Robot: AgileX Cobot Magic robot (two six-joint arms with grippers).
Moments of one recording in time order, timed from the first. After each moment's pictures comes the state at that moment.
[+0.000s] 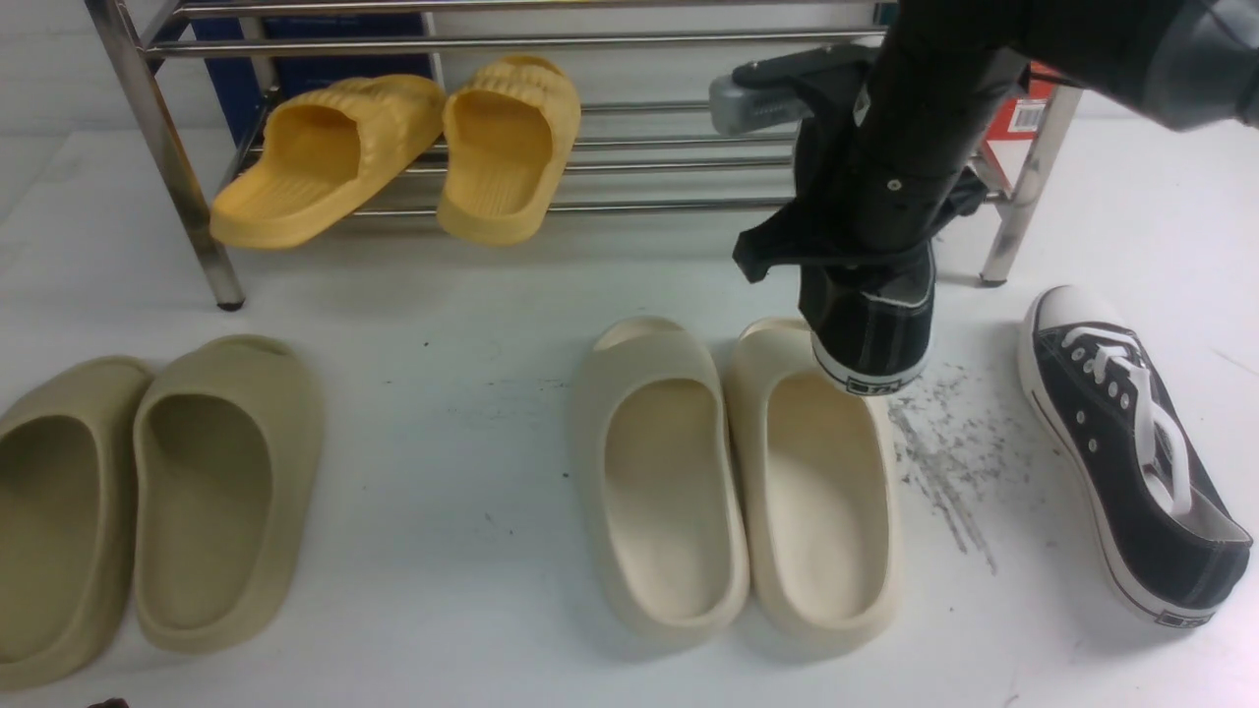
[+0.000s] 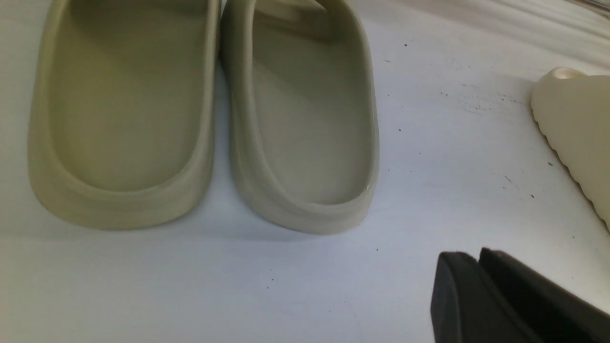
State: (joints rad) right arm 0.50 1.95 -1.91 0.10 1.27 0.08; left arm -0.05 -0.01 0.03 -0.08 0.40 -0.26
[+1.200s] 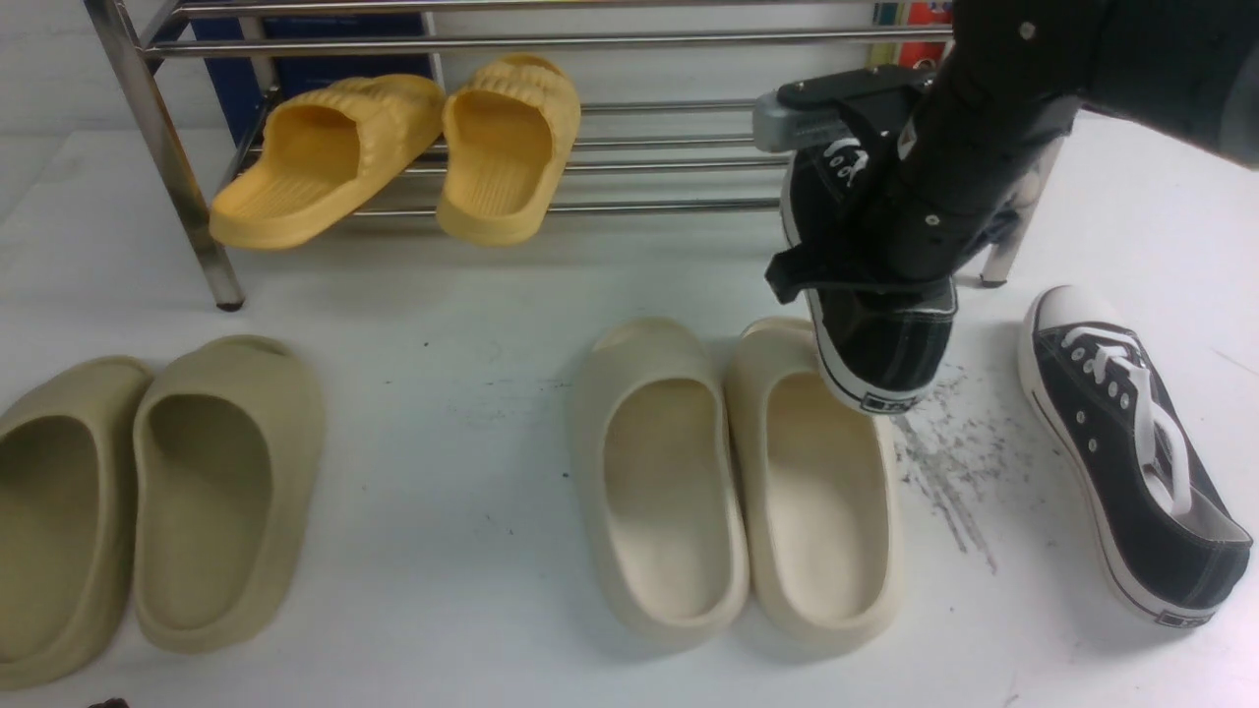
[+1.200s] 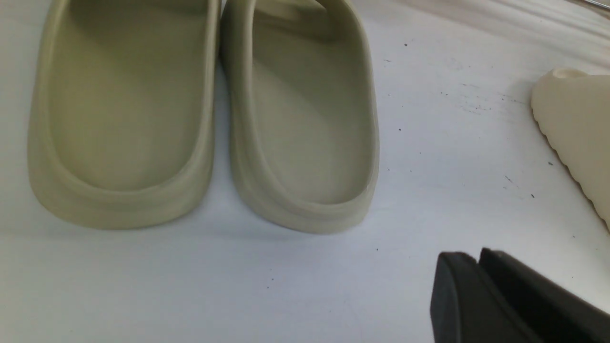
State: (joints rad) right arm 0.47 1.89 -1.73 0.10 1.08 0.07; left arm -0.05 -0.01 0.03 -0.08 0.40 -0.26
